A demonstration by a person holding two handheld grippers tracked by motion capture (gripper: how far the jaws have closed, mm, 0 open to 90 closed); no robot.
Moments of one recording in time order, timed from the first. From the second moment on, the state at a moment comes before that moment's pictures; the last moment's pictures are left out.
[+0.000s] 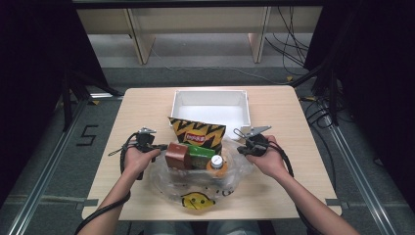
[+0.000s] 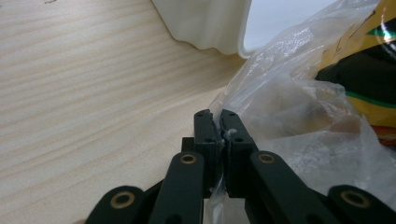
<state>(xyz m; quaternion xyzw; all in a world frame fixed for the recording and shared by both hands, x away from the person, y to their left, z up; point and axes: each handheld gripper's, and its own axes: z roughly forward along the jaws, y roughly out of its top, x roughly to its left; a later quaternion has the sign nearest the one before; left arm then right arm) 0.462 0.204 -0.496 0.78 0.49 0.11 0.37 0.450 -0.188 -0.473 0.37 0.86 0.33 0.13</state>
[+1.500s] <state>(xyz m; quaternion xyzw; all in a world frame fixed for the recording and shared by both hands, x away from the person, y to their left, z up) 0.401 0.218 -0.460 0.77 0.46 0.14 0.42 0.374 -0.193 -0.444 0.32 0.87 0.37 0.05</state>
